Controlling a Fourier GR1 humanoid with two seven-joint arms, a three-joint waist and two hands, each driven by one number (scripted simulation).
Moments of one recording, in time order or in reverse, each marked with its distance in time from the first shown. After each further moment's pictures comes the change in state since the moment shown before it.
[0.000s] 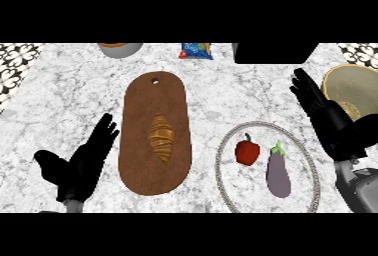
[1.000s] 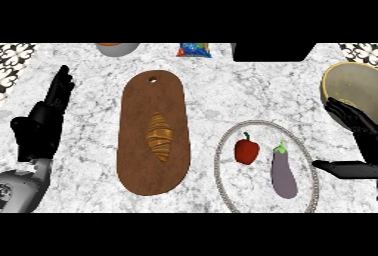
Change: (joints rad) left arm -0.234 0.170 0.112 0.051 -0.267 0.075 0.016; right arm 0.124 -0.068 -0.206 0.404 0.053 0.375 -0.733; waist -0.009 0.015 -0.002
